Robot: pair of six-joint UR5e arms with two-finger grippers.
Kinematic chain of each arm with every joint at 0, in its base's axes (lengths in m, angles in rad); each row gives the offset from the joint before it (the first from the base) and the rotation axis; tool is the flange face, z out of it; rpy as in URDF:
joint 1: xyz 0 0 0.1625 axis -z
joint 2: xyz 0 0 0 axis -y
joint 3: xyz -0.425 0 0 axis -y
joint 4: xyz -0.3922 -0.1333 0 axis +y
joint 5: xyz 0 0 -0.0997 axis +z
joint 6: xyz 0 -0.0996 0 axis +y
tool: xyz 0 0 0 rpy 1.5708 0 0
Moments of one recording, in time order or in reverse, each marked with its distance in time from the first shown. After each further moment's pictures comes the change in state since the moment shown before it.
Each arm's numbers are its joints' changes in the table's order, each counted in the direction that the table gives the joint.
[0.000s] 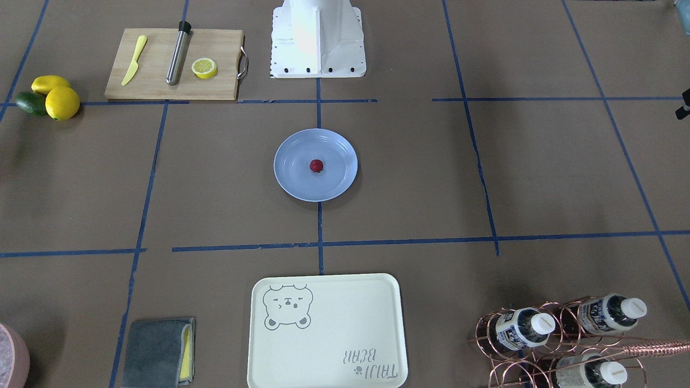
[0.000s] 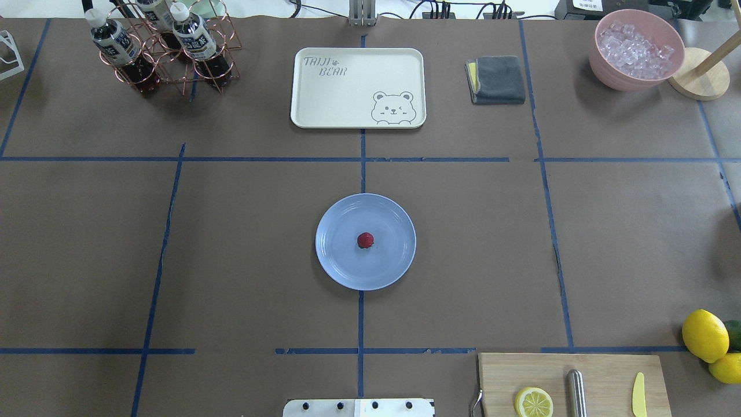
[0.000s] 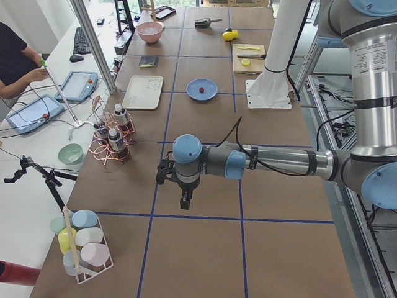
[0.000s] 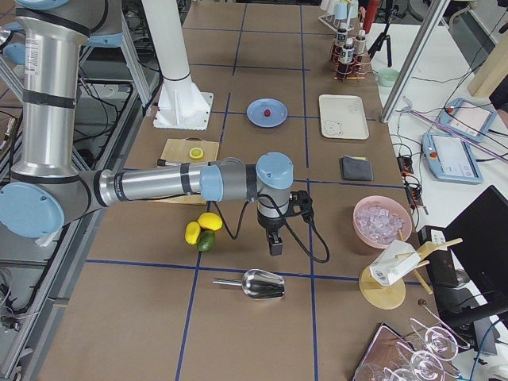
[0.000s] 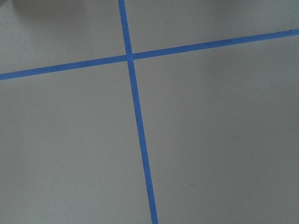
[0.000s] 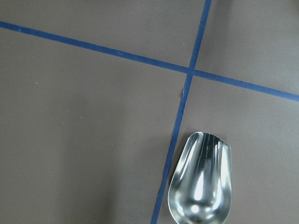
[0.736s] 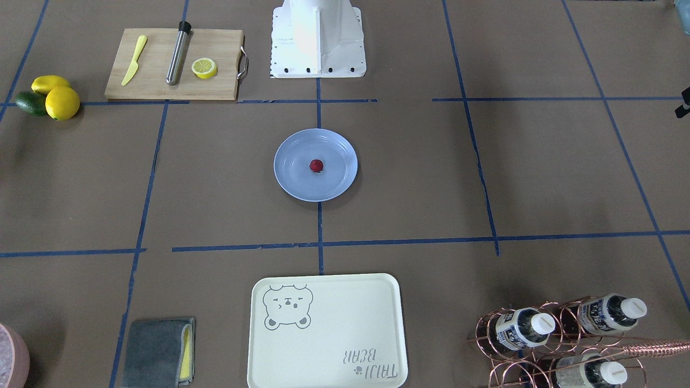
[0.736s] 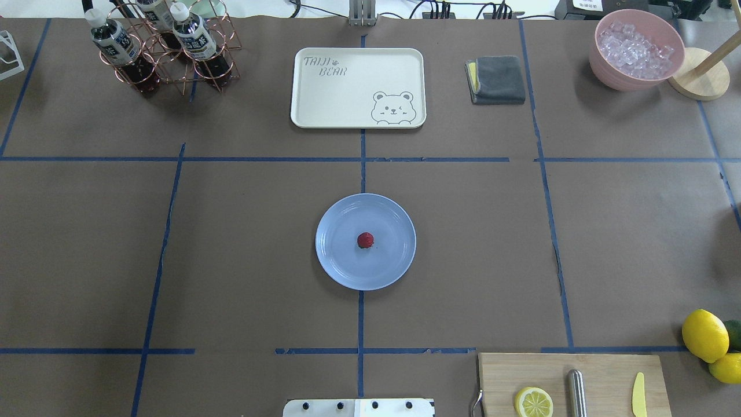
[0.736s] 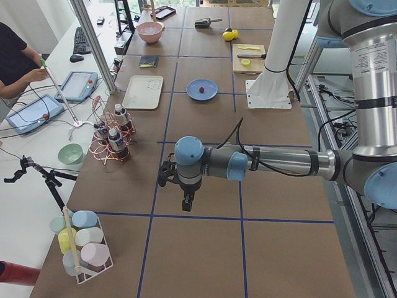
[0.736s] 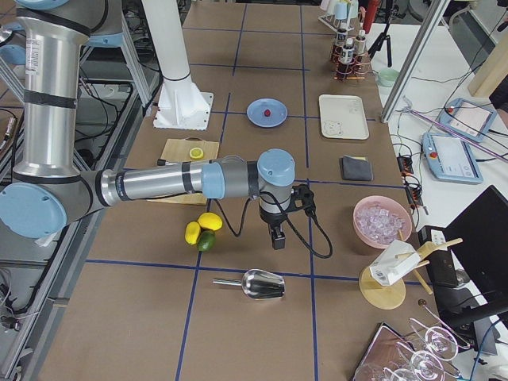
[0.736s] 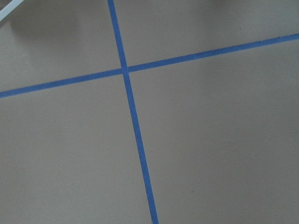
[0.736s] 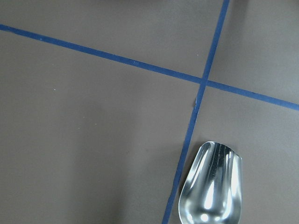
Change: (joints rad) left arm -0.001 0.014 0.001 -0.005 -0.008 0.005; right arm -0.002 0.008 0.020 -0.002 -0.002 0.010
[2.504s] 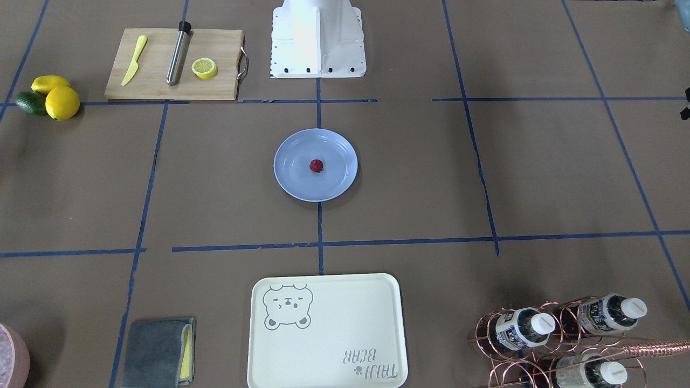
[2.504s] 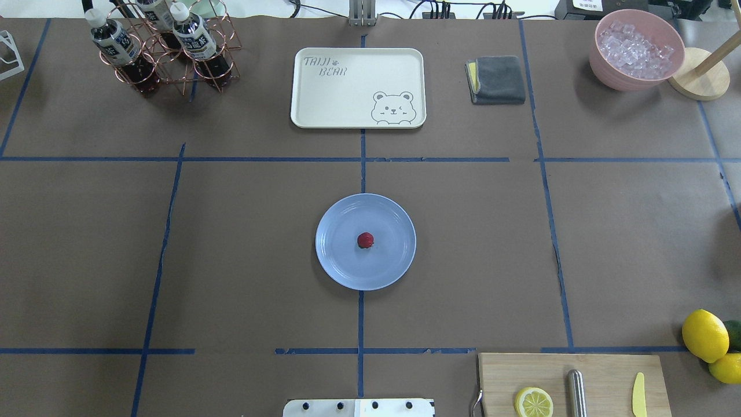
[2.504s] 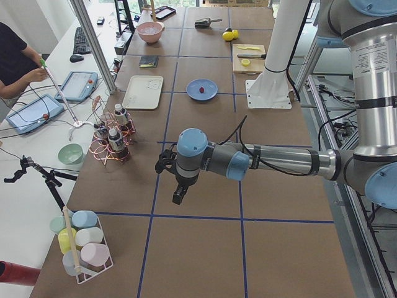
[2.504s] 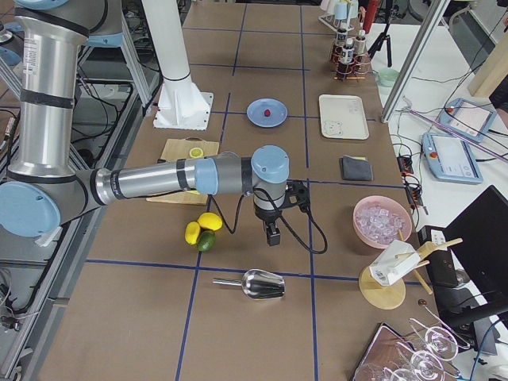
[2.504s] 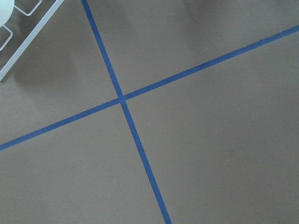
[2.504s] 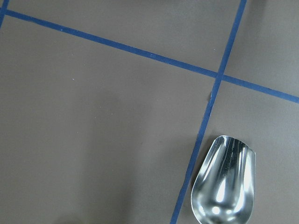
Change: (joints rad) left arm 0.001 0.003 -0.018 0.148 -0.025 -0.072; right arm -0.005 -0.023 0.037 0.035 -0.054 0.055
